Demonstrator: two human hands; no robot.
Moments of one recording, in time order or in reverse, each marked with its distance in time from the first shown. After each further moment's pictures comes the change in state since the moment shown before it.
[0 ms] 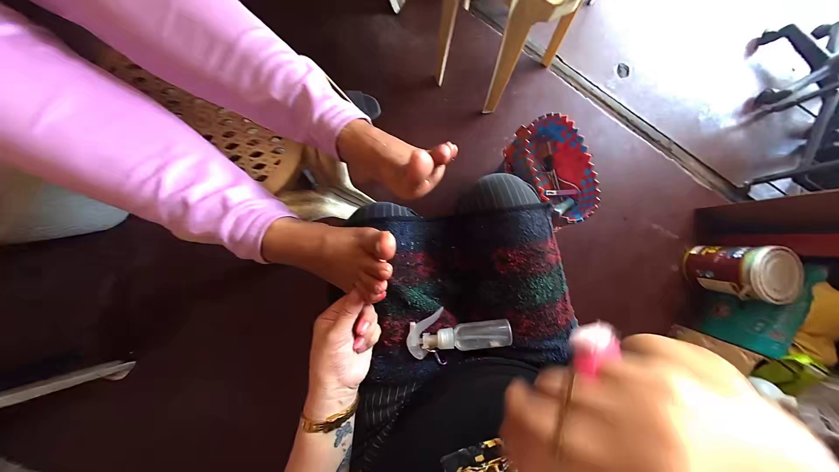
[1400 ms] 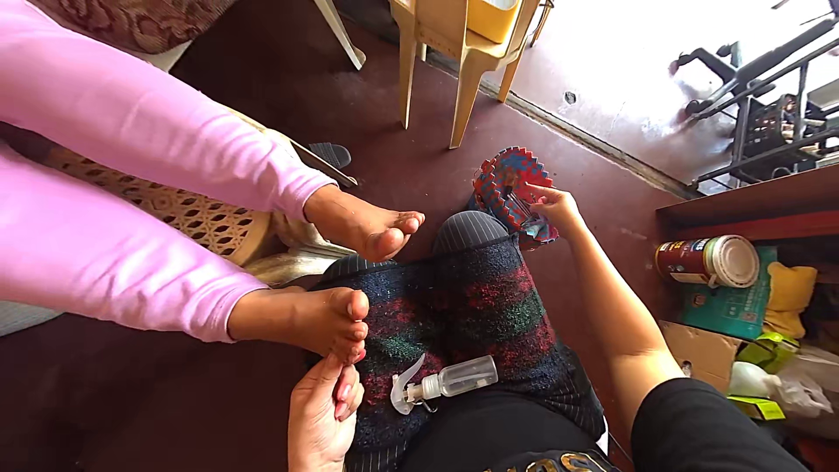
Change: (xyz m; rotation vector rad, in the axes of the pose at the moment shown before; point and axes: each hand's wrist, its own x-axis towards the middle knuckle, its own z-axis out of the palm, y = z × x) left_hand 0.001 0.000 0.003 0.018 -0.002 0.030; right_hand -0.039 0.368 0.123 0.567 0.404 1.110
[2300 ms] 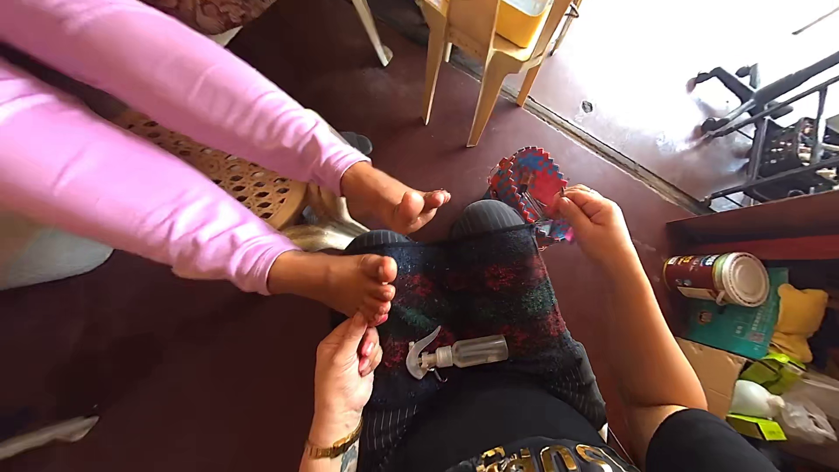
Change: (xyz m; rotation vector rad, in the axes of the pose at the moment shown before) left_hand 0.001 -0.003 0.000 0.048 -0.008 0.032; right_hand -0.142 -0.119 -0.005 -0.122 -0.022 -0.598
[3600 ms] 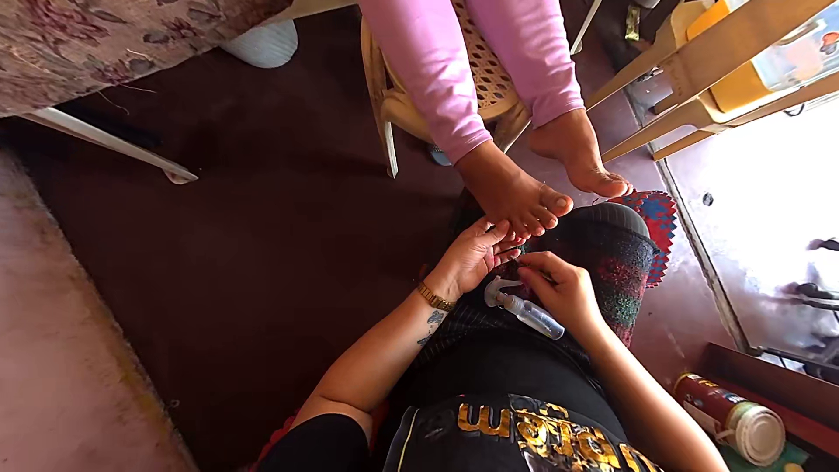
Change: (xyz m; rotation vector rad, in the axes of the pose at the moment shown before) left_hand 0.002 0.000 -0.006 -0.504 -0.142 -0.213; right_hand -0.081 -0.094 0.167 0.100 -0.521 -0.298
